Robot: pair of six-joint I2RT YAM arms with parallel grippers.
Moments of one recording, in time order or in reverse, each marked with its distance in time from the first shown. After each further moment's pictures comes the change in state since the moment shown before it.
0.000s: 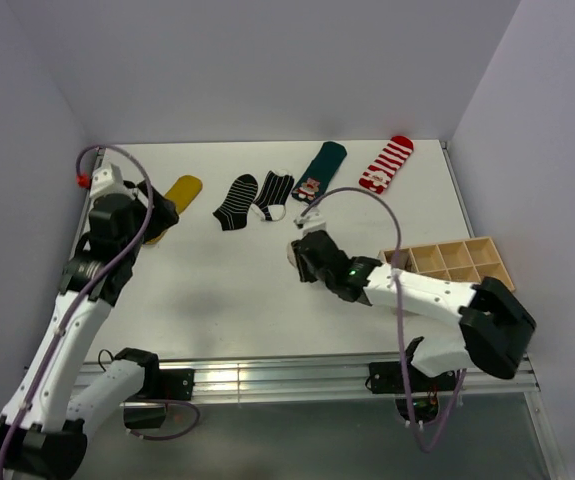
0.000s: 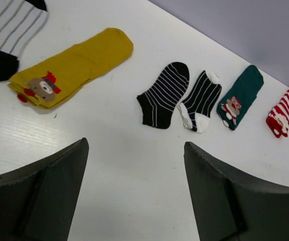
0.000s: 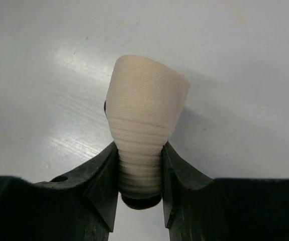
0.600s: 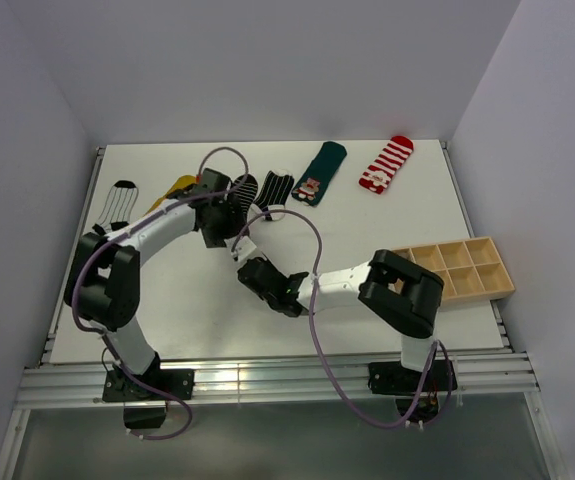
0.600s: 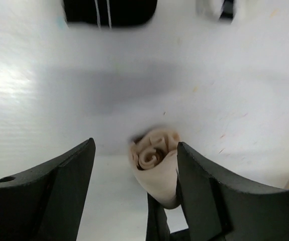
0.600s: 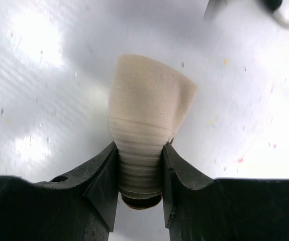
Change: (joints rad) left arm -0.212 0.802 0.198 -0.077 0.296 -0.102; right arm 0.193 0.470 0.208 0.249 0.168 -0.221
